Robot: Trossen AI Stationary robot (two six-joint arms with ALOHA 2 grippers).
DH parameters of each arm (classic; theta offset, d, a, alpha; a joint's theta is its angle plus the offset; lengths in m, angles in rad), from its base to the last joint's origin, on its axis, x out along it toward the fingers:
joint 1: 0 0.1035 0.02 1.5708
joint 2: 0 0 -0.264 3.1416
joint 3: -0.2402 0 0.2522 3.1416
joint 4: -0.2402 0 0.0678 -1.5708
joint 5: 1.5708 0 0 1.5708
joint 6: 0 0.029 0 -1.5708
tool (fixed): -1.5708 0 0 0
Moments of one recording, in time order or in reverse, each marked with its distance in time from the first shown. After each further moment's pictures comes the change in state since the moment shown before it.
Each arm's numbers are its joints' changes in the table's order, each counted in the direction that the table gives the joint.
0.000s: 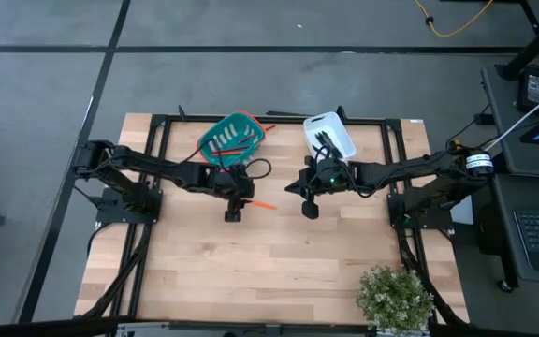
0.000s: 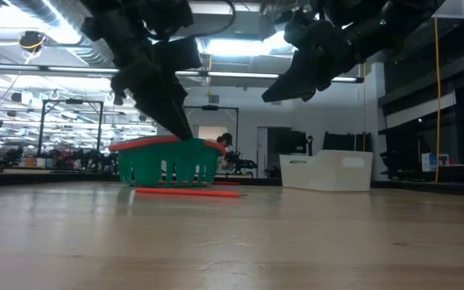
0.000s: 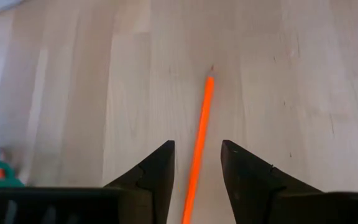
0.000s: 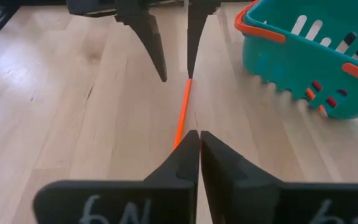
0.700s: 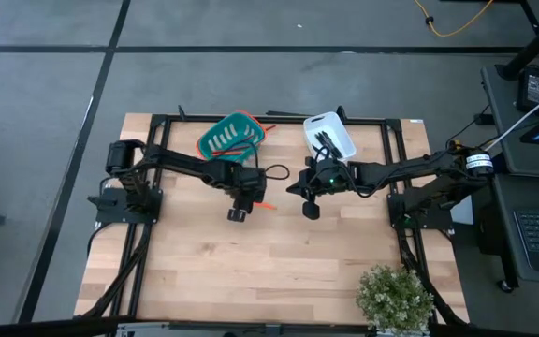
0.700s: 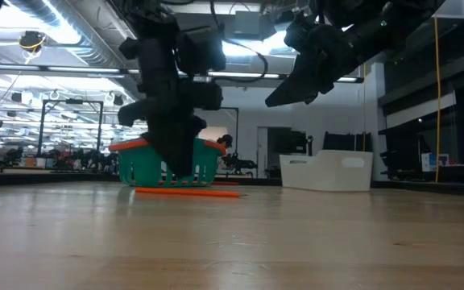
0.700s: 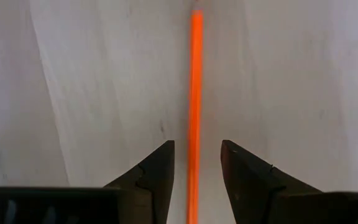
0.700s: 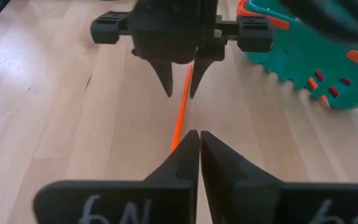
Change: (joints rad) left arm 0.065 -0.272 -0.206 -0.233 -0.112 0.175; right arm 0.000 0.000 0.000 -0.036 0.000 -0.003
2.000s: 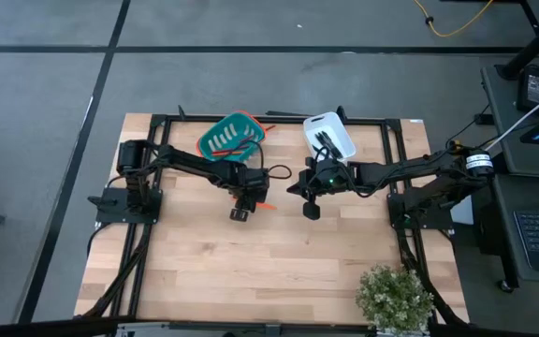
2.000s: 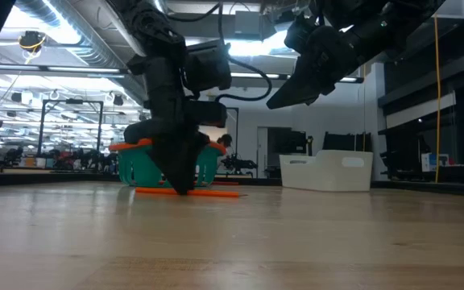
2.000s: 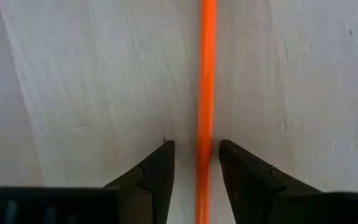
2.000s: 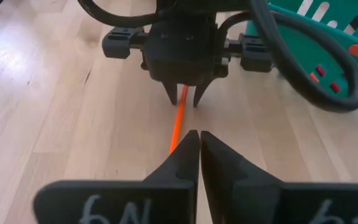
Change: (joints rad) left arm 0.024 -0.098 -0.004 0.048 -0.026 0.018; right arm 0.000 0.000 0.000 -0.015 0.000 -0.003
